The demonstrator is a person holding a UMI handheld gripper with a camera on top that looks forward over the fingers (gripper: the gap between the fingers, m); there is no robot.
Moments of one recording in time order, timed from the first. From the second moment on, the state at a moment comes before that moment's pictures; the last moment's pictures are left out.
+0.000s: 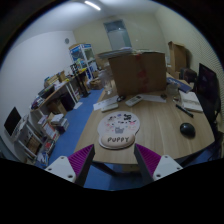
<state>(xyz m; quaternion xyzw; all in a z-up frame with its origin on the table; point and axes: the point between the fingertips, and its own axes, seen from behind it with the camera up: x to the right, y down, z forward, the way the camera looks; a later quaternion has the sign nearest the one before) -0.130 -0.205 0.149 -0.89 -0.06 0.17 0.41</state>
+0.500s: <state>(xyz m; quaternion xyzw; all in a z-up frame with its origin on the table) 0.053 -0.169 0.093 -0.90 0.01 0.07 0.43</state>
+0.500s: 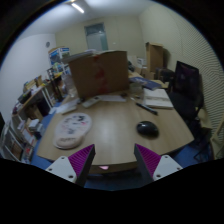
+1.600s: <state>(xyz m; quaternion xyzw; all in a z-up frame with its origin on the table) 0.206 0.012 -0.018 -0.90 -0.01 0.03 0.43</state>
